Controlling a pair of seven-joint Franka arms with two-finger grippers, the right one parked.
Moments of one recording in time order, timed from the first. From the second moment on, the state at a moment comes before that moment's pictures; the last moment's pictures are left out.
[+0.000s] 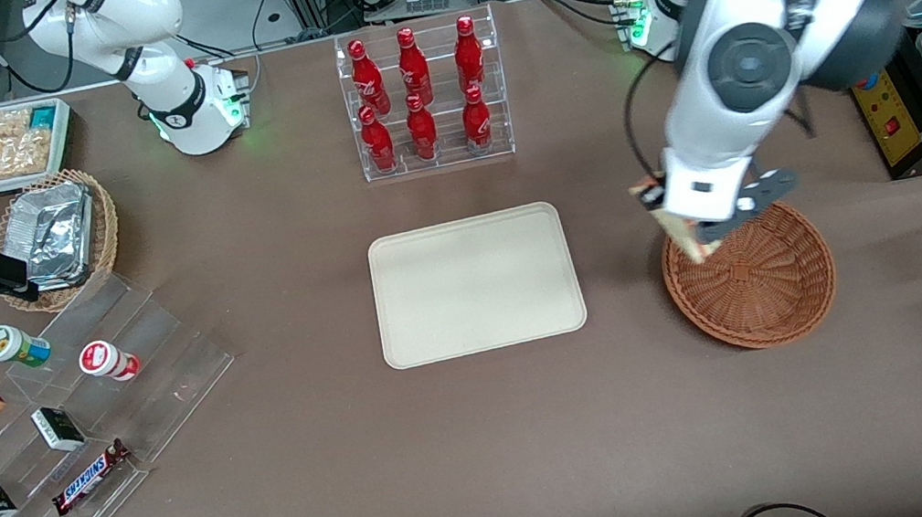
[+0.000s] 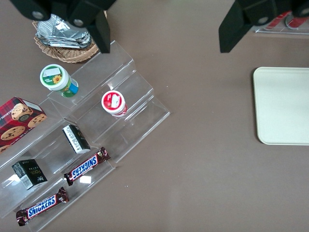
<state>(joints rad) -0.44 0.19 -0.04 -1.67 0.03 1.68 -0.84</state>
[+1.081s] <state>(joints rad) -0.81 0.63 -0.04 -1.56 -0.02 2.10 -0.79</state>
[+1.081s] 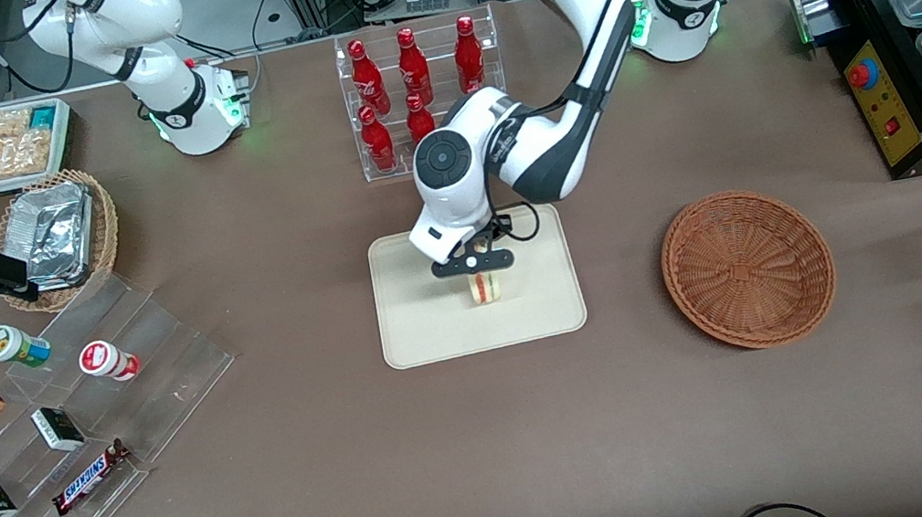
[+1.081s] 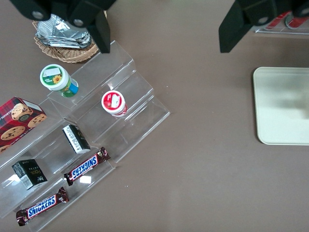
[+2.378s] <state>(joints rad) -0.82 0.70 -0.02 -1.44 -0.02 2.08 -0.82</state>
